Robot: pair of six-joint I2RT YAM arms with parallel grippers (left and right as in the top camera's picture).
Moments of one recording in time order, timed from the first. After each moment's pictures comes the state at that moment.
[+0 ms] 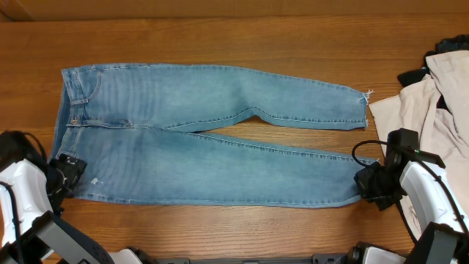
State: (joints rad) left arm 0.75 1.53 0.99 -0.90 -0.07 -0.50; right arm -0.29 1.39 0.70 -0.92 -0.04 0.78
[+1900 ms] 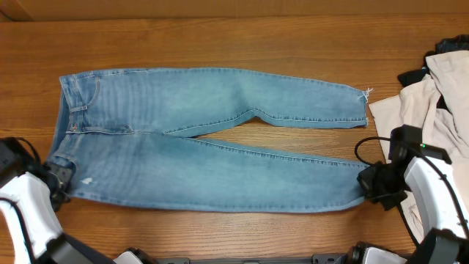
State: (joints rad) left arm 0.77 1.40 0.96 -0.86 -0.08 -0.49; right arm -0.29 1.38 0.79 -1.09 -0.03 0.75
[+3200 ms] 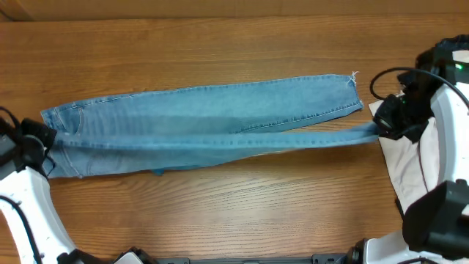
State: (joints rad) left arm 0.69 1.36 1.08 -0.56 0.08 -0.49; right arm -0.25 1.73 1.56 -1.43 -0.12 0.40
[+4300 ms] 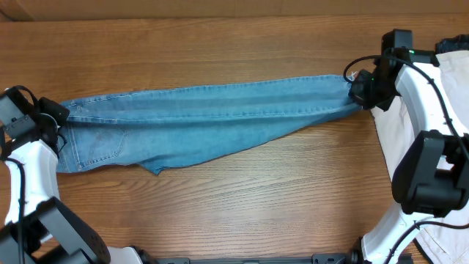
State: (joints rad) left arm 0.59 1.62 1.08 -0.25 0.07 -0.49; right arm -0.14 1.99 1.62 -1.01 -0.10 0.39
